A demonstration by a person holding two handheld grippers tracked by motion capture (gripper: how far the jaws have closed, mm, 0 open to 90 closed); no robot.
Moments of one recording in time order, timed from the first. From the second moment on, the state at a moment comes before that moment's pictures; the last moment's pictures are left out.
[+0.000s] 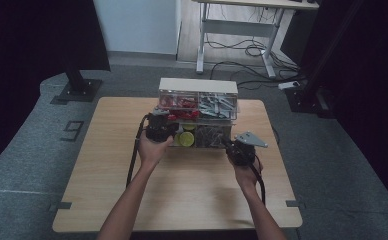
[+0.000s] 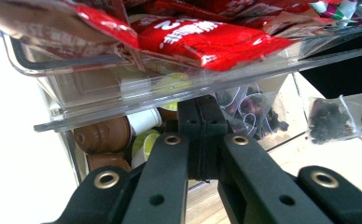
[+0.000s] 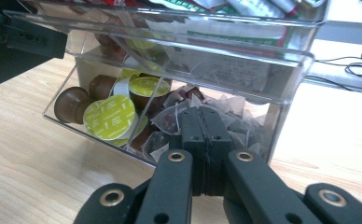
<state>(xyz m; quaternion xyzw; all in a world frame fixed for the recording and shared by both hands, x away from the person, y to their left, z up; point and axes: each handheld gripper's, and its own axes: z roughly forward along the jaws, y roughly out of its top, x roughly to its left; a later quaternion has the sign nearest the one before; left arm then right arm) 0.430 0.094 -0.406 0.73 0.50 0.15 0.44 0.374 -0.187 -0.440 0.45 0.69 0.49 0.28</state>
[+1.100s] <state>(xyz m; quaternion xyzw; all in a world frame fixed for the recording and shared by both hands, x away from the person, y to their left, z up) 0.430 0.090 -0.407 0.73 0.50 0.14 0.44 0.363 -0.238 -0.430 0.48 0.66 0.50 0.30</state>
